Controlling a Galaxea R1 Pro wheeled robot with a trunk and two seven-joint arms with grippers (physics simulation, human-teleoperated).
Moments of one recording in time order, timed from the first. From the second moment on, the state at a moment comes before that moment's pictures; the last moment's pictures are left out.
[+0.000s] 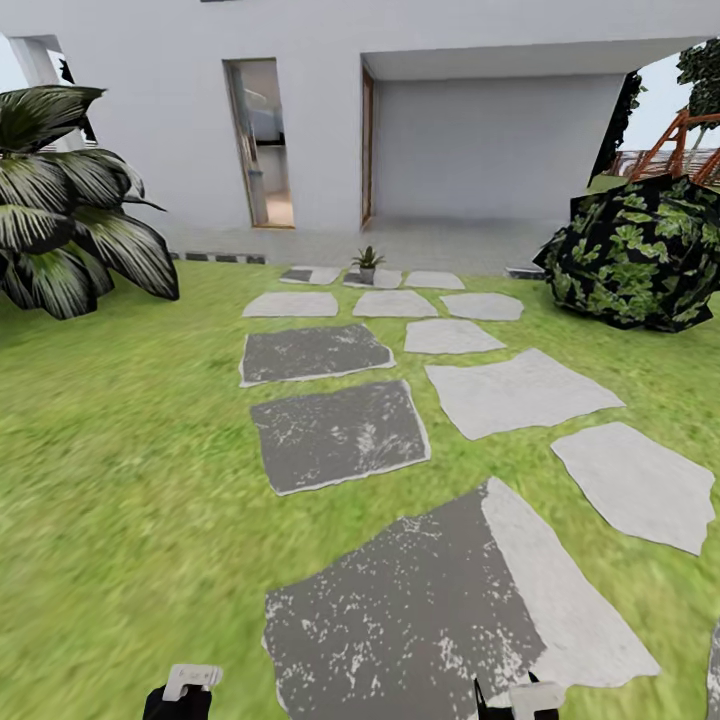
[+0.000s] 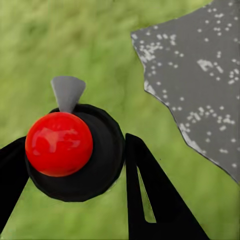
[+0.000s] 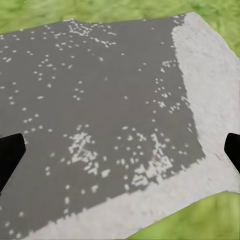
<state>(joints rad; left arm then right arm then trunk) -0.44 0.13 0.00 -0.08 0.01 -0.36 -0.13 -0.36 -0.02 0.09 -0.03 0.13 -0.76 -0.21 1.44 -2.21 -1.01</state>
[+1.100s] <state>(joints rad) -0.44 0.13 0.00 -0.08 0.01 -0.36 -0.13 -0.36 -0.02 0.09 -0.03 0.13 -0.76 -0.21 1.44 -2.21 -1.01</state>
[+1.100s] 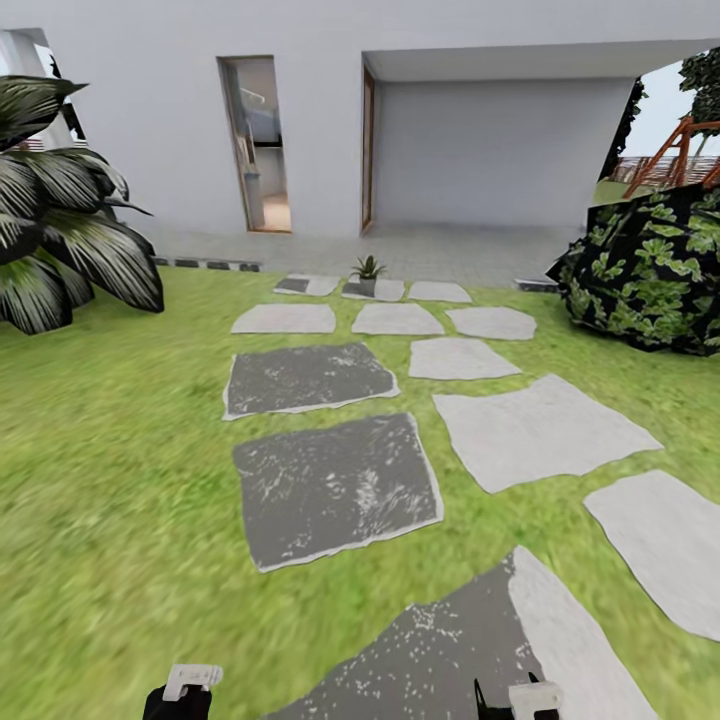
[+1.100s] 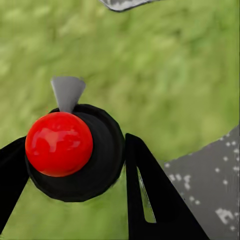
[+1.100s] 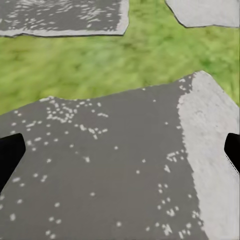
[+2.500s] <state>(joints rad) -0.44 0.13 0.00 -0.08 0.01 -0.36 -0.13 -0.36 -0.02 0.09 -0.03 0.13 -0.76 -0.21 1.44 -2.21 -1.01</state>
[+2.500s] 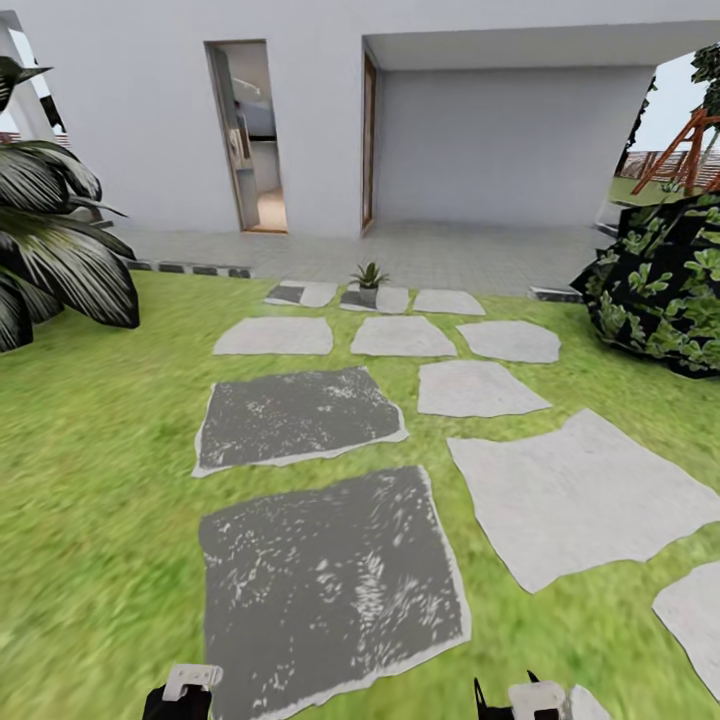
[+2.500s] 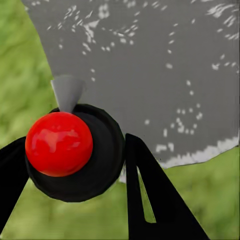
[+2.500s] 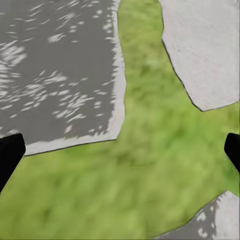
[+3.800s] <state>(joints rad) -0.44 0.13 0.00 -0.07 0.01 -0.35 -0.13 -0.36 -0.02 0.09 -0.03 0.13 -0.76 -0.21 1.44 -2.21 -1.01</state>
